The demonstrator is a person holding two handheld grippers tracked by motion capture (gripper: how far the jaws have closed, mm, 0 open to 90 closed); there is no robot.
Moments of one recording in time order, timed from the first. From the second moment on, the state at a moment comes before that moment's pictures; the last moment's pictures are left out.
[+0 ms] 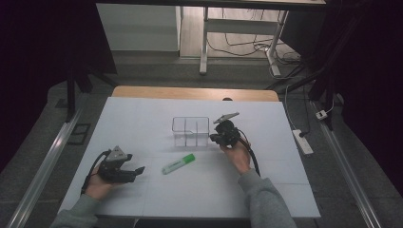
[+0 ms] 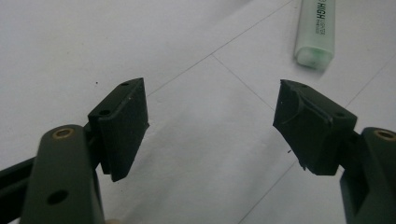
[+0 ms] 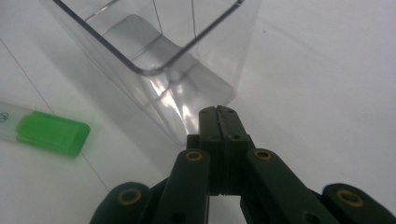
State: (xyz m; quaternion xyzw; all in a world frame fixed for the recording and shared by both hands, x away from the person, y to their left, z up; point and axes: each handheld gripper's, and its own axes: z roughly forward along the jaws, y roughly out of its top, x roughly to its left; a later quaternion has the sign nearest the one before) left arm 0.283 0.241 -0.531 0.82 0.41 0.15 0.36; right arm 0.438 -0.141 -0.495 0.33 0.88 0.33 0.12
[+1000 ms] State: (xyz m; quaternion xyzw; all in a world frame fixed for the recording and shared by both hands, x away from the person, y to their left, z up) left arm 0.284 0.239 -0.531 0.82 0.41 0.15 0.36; right arm 0.342 -0.267 -0.497 0.35 0.85 0.38 0.13
